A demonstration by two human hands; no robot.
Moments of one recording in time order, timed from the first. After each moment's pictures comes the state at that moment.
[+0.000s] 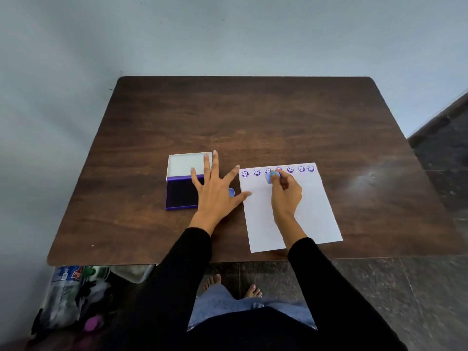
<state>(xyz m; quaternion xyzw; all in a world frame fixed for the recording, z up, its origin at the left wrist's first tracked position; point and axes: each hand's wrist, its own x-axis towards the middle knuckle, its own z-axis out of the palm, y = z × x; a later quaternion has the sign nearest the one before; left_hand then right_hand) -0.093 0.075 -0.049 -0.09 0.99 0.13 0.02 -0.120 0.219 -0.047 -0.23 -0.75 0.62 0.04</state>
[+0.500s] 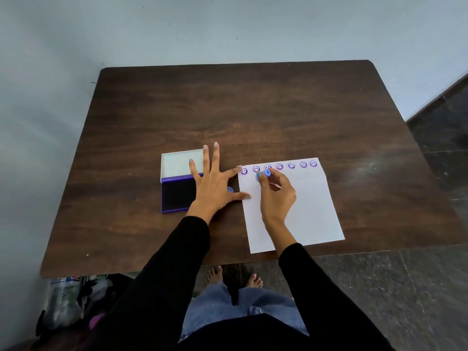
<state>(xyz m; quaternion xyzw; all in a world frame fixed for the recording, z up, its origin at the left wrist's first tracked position) -0.117 0.065 -0.049 -0.04 0.99 0.08 0.10 -0.108 0.200 -0.050 -0.23 -0.76 0.61 0.09</state>
